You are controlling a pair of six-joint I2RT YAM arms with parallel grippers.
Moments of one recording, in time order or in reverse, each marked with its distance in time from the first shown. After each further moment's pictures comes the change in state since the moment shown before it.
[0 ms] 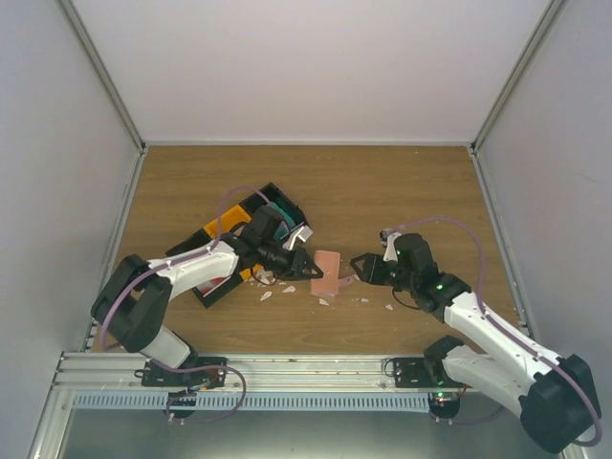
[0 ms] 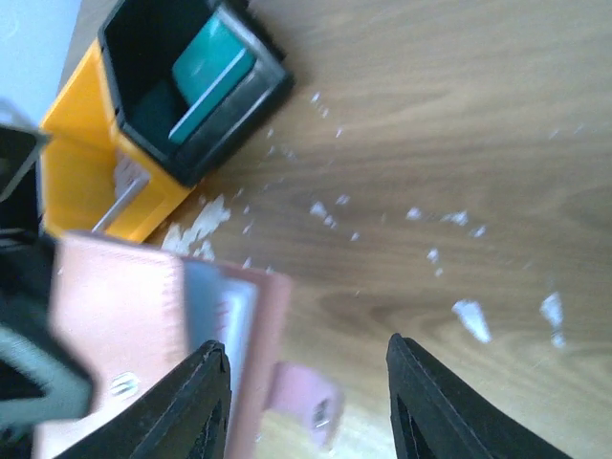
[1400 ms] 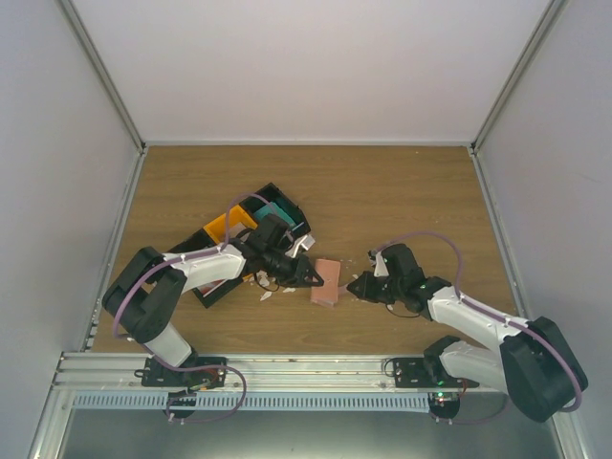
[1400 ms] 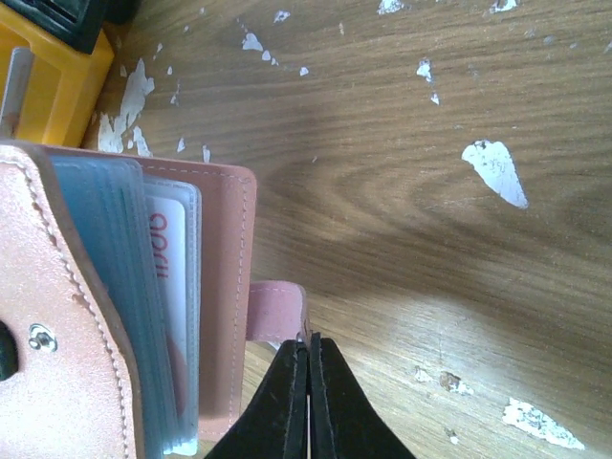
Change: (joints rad) left arm -0.030 0.096 -0.042 0.050 -0.041 0.021; right arm 0.000 0.204 -0.127 0.127 -0.220 0.091
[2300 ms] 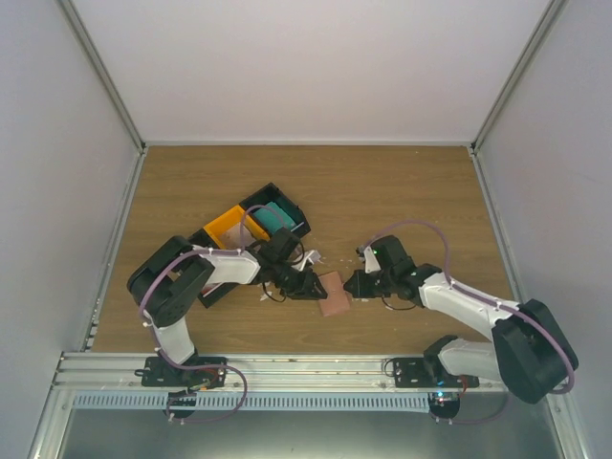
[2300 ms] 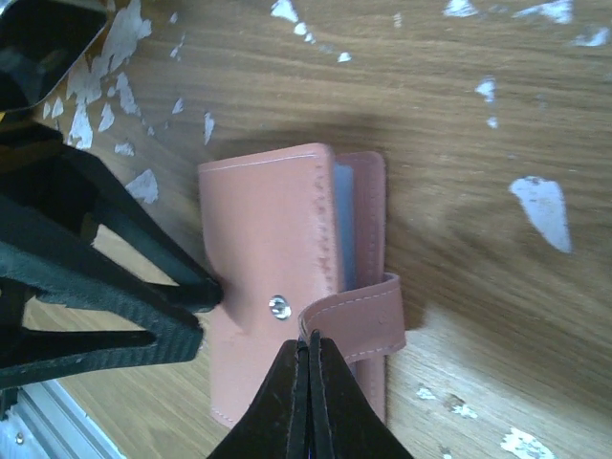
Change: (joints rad) left arm -0.061 0.151 -0.031 0.087 -0.072 0.000; right arm 0.027 0.095 0.117 -0.120 0.018 -0.179
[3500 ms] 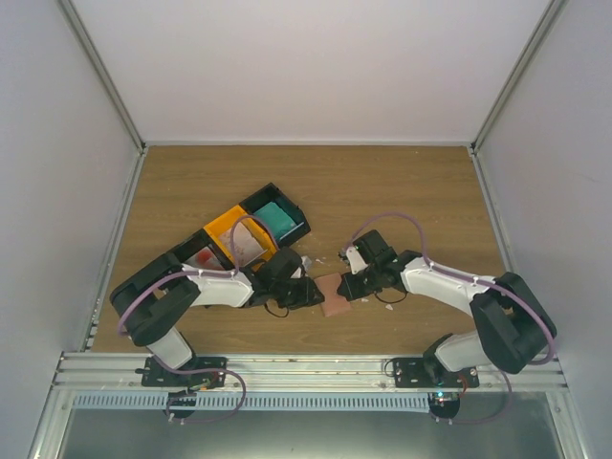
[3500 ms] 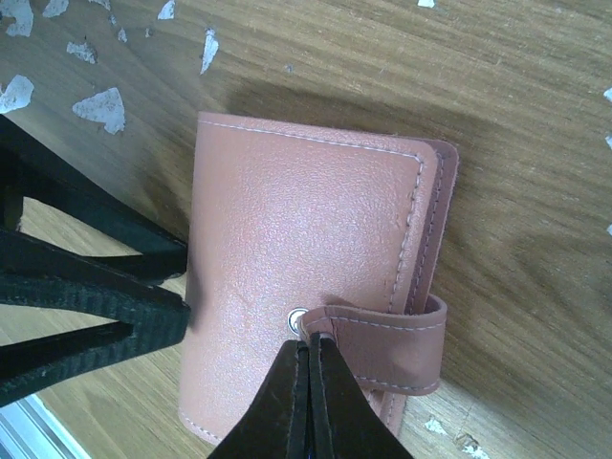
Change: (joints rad) left arm -0.142 -0.146 -0.165 0.149 -0.379 -0.281; right arm 0.077 0.196 0.154 -0.135 0.018 -0.229
